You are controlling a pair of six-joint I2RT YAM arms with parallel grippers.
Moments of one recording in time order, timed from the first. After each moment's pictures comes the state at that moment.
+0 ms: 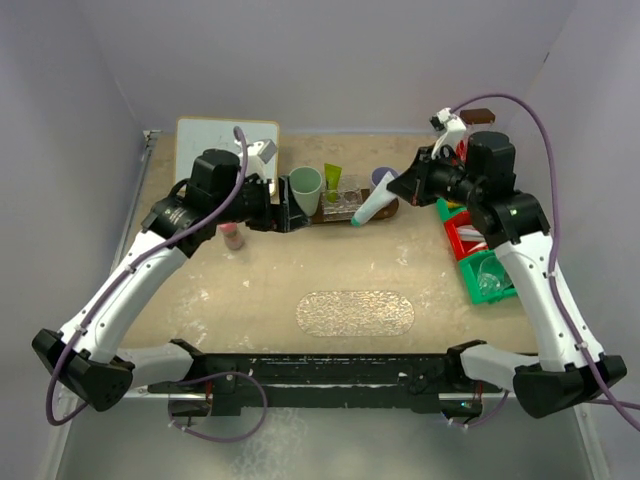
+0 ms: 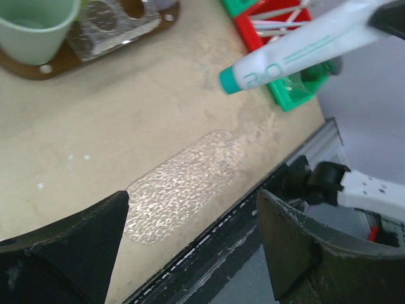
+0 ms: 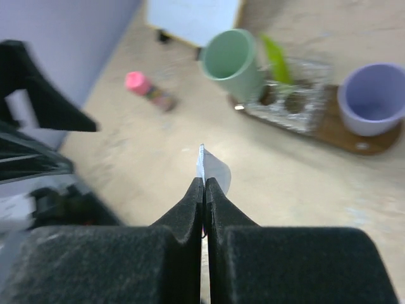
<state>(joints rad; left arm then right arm) -0.54 1.22 1.35 -0.66 0.43 -0.47 0.25 1.19 1.44 -0.66 -0.56 0.31</state>
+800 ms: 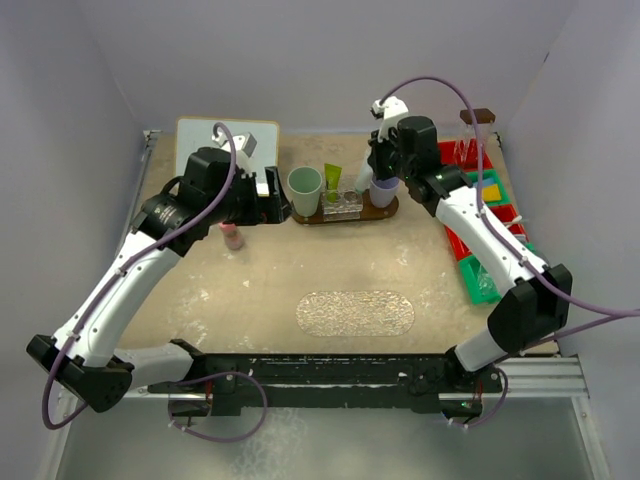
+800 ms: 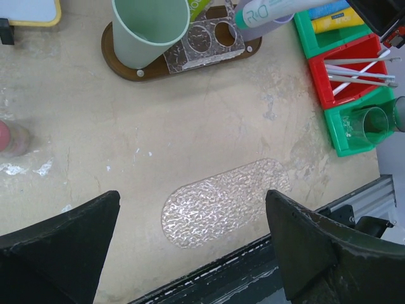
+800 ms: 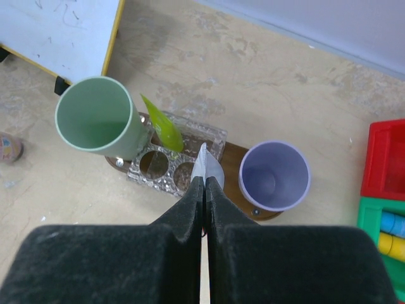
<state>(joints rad) -0.53 1.21 1.43 -0.83 0.06 -0.52 0.43 1.53 1.46 -0.36 0.01 0.01</state>
